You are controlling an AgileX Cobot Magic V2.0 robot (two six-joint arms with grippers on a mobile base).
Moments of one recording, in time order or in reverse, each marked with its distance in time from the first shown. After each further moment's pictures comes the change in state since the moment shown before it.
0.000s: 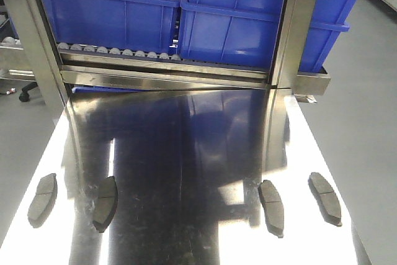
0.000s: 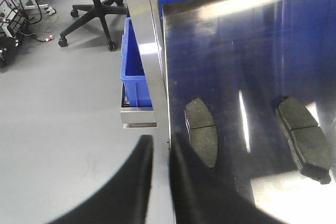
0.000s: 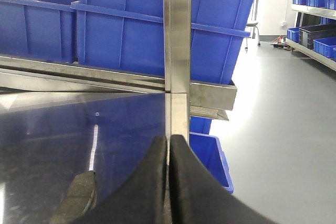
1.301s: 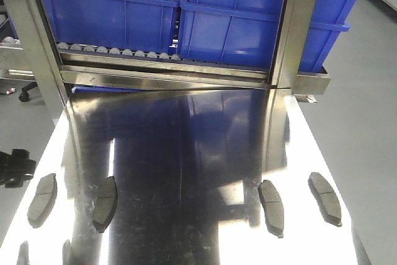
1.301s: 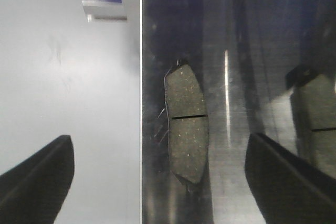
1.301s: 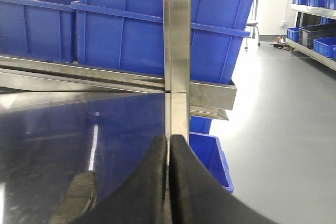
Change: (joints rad) left arm 0.000 0.814 -0.429 -0.110 0.150 -0.001; right arm 0.000 0.000 0.000 0.000 0.000 0.000
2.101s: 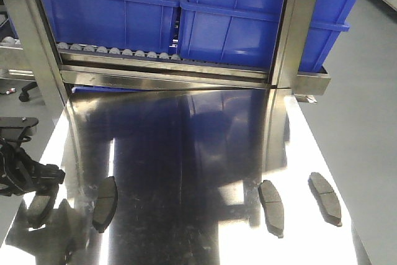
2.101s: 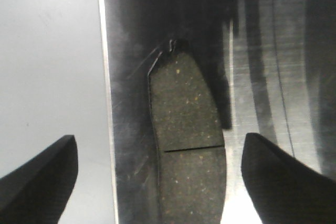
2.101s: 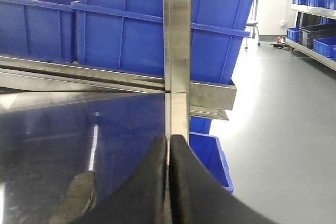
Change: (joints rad) left arm -0.021 0.379 -0.138 -0.024 0.035 0.039; right arm 0.000 0.000 0.000 0.000 0.000 0.000
